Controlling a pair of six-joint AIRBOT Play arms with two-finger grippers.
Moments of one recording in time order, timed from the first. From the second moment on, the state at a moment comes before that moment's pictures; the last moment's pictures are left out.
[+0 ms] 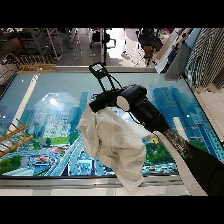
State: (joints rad) left arm 1.21 -1.50 1.26 1.41 -0.86 -1.59; right arm 0.67 -1.58 1.83 -1.56 1.01 1.58
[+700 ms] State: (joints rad) left arm 1.08 -1.42 1.41 1.32 -0.77 -1.51; right arm 0.67 -1.58 1.83 -1.50 1.03 1.59
